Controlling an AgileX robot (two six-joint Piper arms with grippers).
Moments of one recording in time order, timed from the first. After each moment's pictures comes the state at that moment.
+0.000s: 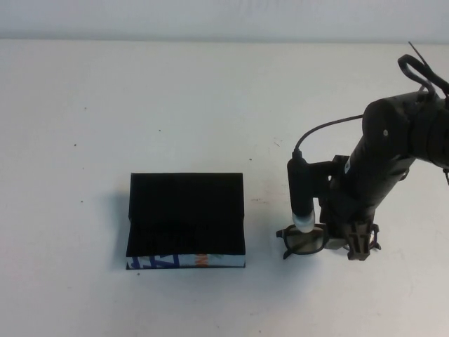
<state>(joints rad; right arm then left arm) 0.45 1.81 -1.24 0.14 0.91 -1.22 -0.12 -0.01 0.03 -0.03 0.37 0.08</state>
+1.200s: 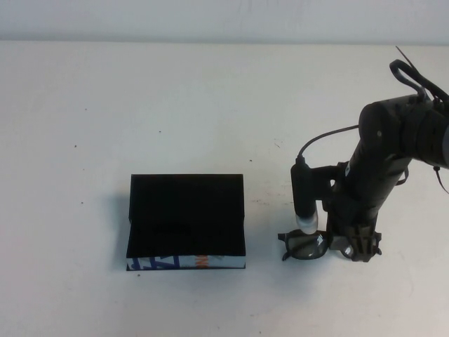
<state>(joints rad) 0.42 1.88 -1.28 0.13 0.94 -1.22 -0.12 -0.01 0.03 -0.03 0.37 0.08</state>
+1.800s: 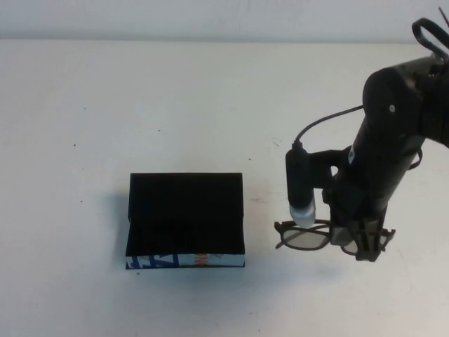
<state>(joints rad) 0.50 1.73 -1.32 0.10 1.19 -1.09 -0.12 -0.01 0.03 -0.03 0.37 0.08</state>
